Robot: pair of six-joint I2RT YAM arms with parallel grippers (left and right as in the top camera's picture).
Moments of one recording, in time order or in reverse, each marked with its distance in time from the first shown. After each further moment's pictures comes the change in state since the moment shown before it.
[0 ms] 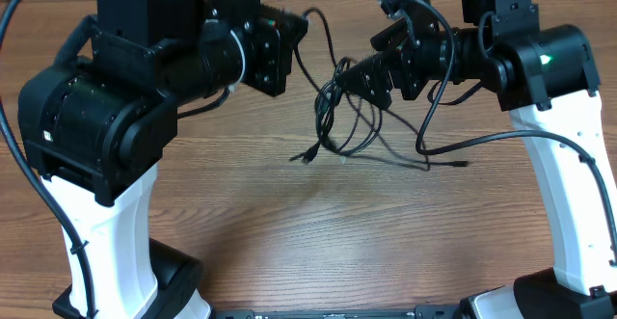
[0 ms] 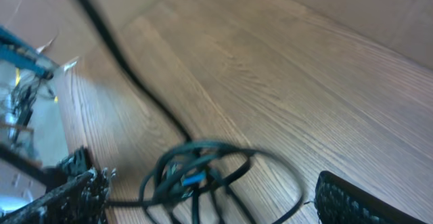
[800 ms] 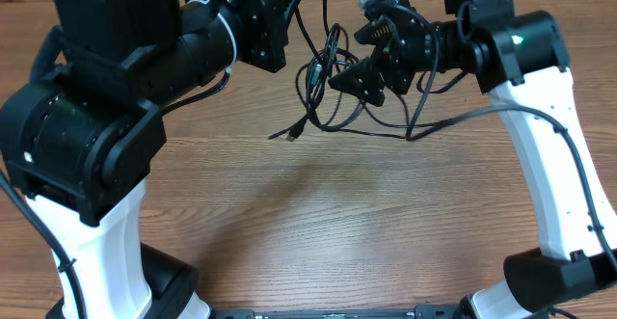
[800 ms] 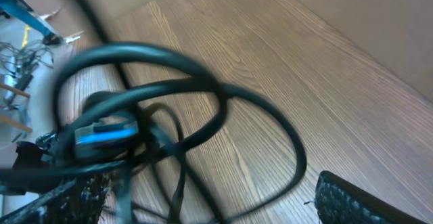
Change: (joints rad) left arm 0.000 -0.033 0.000 0.157 -0.029 -0.139; right arm 0.000 0.095 0.000 0.055 -0.073 -0.190
